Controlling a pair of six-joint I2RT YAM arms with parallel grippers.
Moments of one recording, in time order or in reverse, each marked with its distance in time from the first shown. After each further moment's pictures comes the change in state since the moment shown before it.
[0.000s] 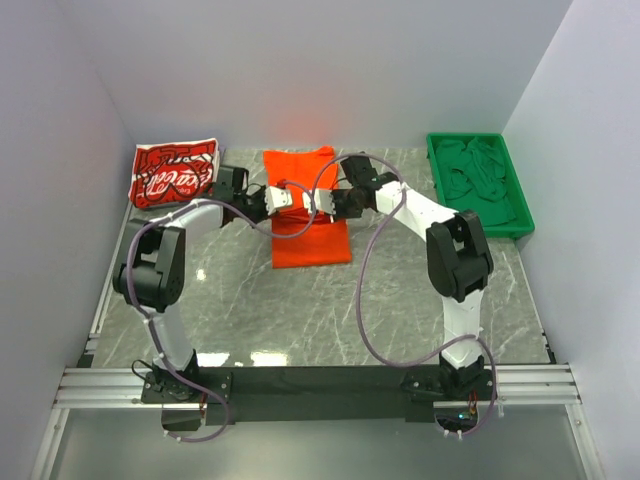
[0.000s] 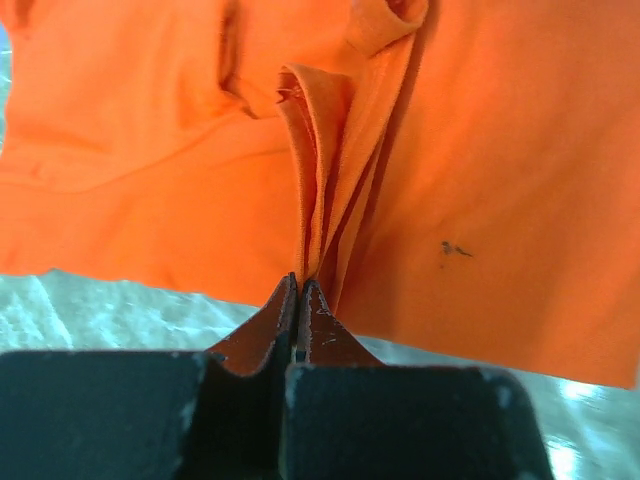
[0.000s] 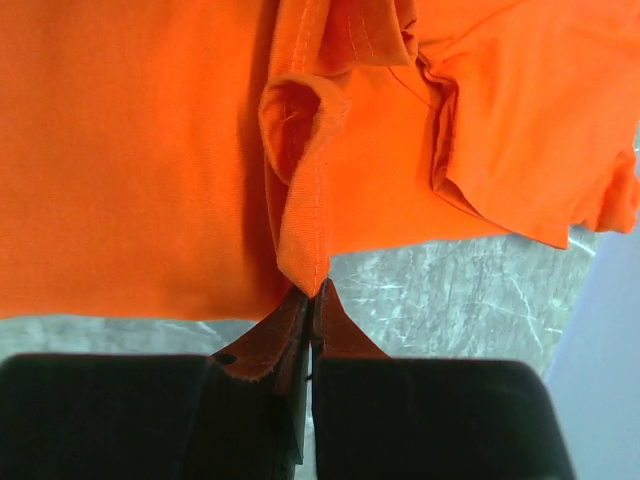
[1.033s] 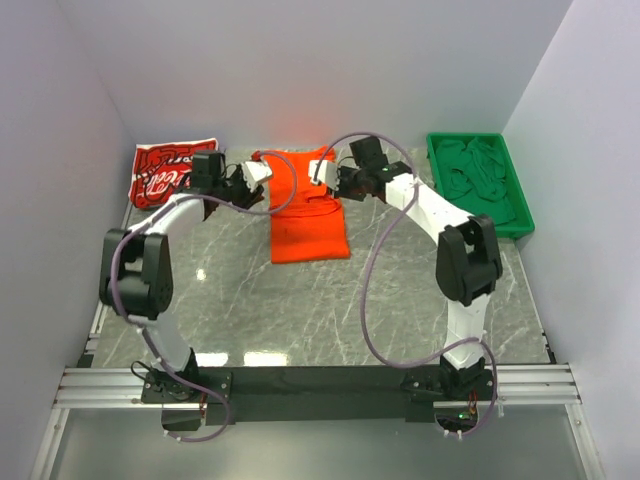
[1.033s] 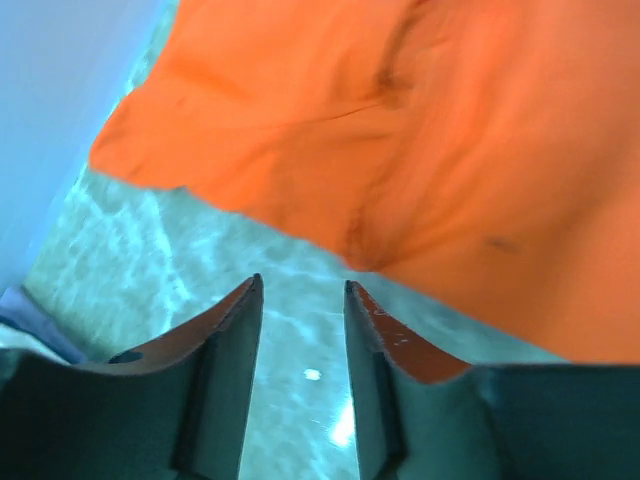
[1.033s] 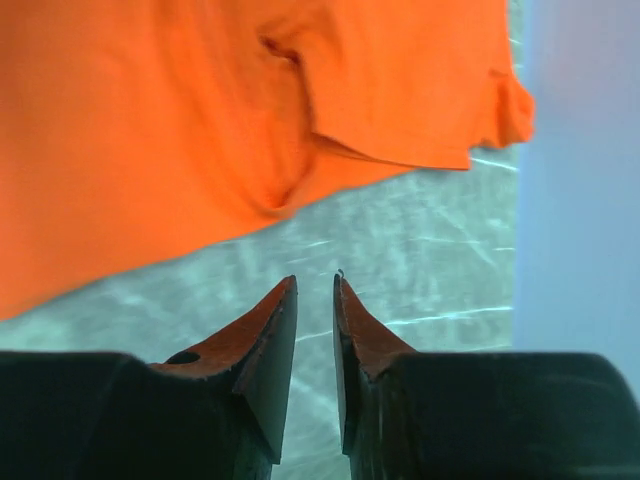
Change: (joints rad) left arm 0.105 -0.043 0.065 0.051 -0.038 -0.217; right arm -0.032 -0.033 0.072 0.075 0.060 0.217
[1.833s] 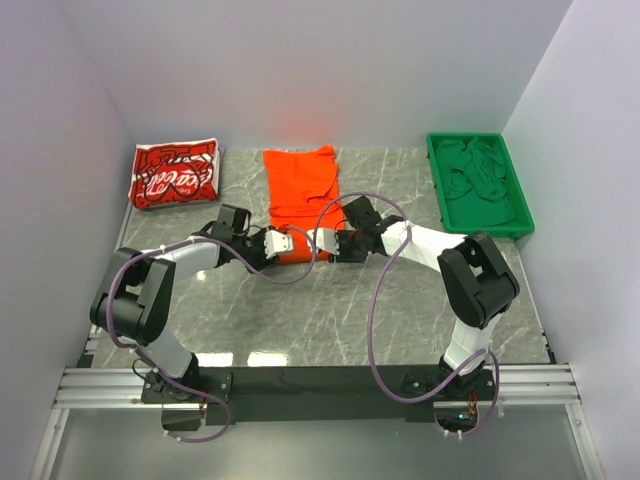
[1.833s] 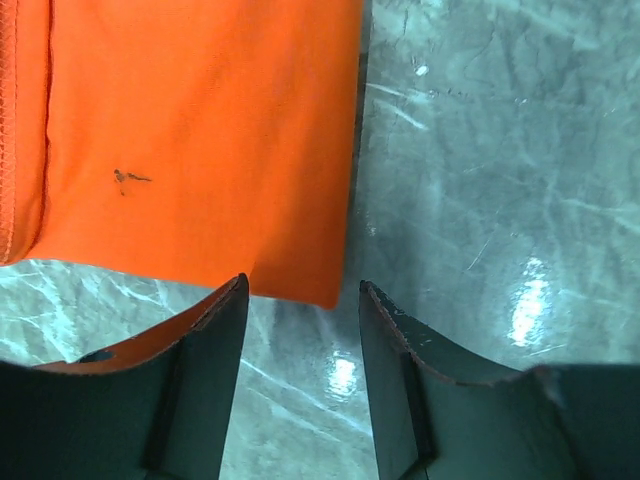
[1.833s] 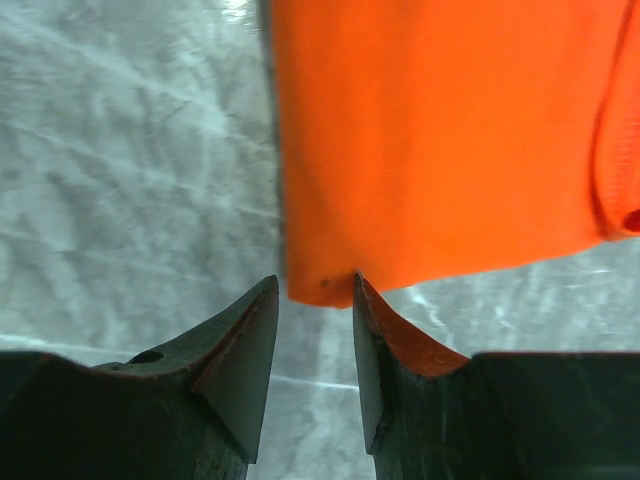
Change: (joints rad) left arm -0.184 -0.188 -0.449 -0.021 -0.044 0.215; right arm 0.132 -0.200 -0.554 0.129 0.005 -0.010
